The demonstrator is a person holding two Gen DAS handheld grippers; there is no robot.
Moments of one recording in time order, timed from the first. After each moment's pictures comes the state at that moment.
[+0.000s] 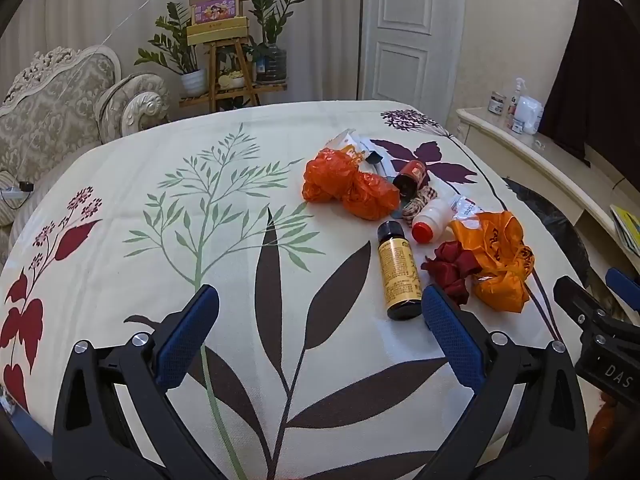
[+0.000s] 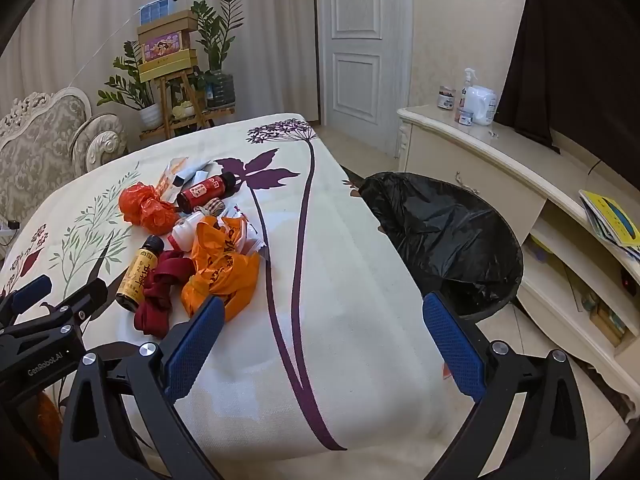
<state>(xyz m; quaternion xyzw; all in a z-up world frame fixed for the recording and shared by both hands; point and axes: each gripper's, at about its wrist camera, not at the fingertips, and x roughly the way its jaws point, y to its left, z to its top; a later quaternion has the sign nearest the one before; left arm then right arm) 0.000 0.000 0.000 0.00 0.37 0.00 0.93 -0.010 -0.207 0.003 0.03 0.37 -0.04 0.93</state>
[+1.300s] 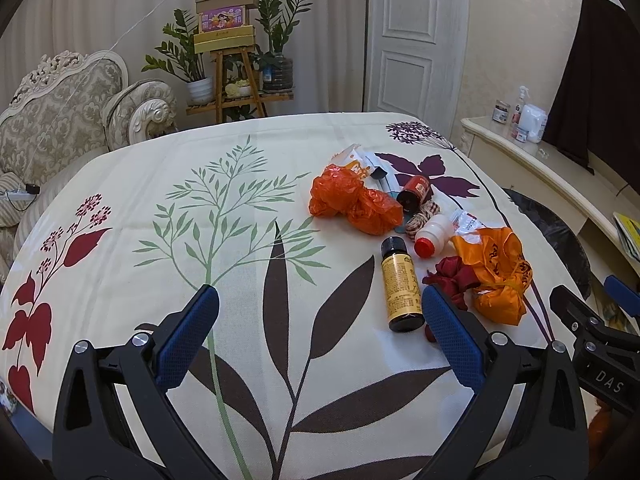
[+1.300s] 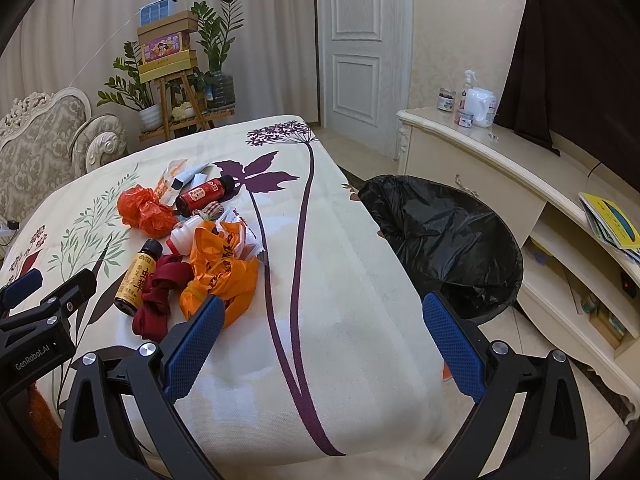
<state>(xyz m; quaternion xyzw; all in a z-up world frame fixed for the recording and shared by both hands) -0.001 0.000 0.012 0.00 0.36 0.01 0.93 -0.009 -0.206 0.003 0.03 0.36 -0.04 0.93</state>
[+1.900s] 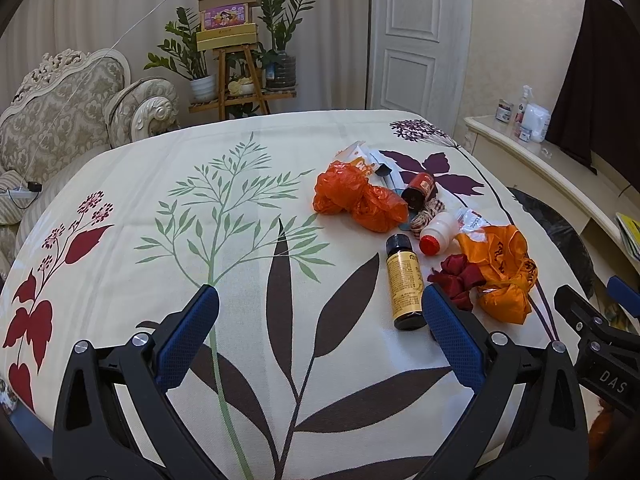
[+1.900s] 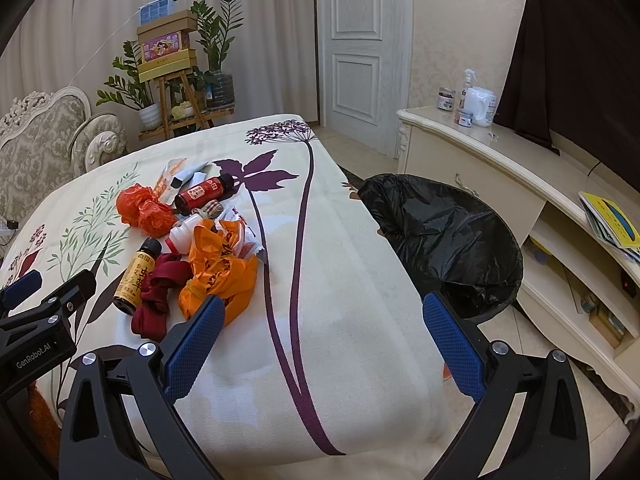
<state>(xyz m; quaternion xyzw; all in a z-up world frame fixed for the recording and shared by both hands) -0.001 0.002 0.009 0.00 0.36 0.02 0.93 -0.009 -0.207 0.003 0.03 0.36 -0.04 0.93</state>
